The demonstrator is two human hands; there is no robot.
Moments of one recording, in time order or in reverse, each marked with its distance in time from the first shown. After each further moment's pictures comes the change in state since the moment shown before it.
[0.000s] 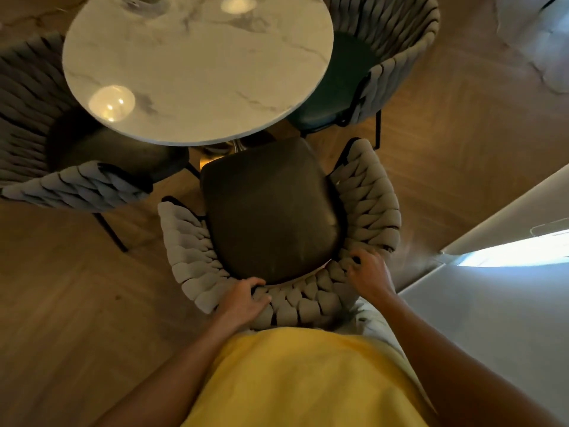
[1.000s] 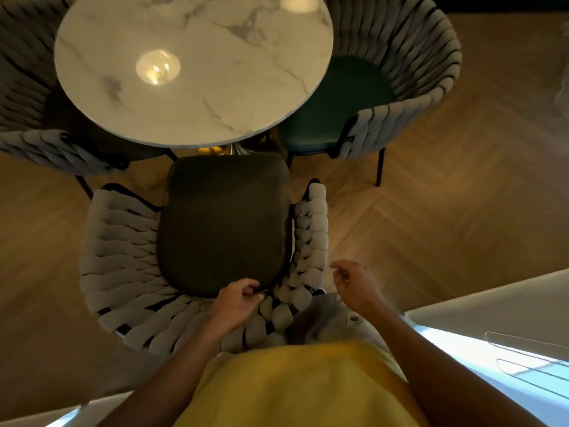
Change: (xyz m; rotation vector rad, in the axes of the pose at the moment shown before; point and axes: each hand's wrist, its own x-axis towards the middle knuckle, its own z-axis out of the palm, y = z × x) left_hand 0.059 0.220 0.073 -0.384 0.122 -0.174; right_hand 0.165 0.114 -0.153 -0.042 -0.323 -0.290
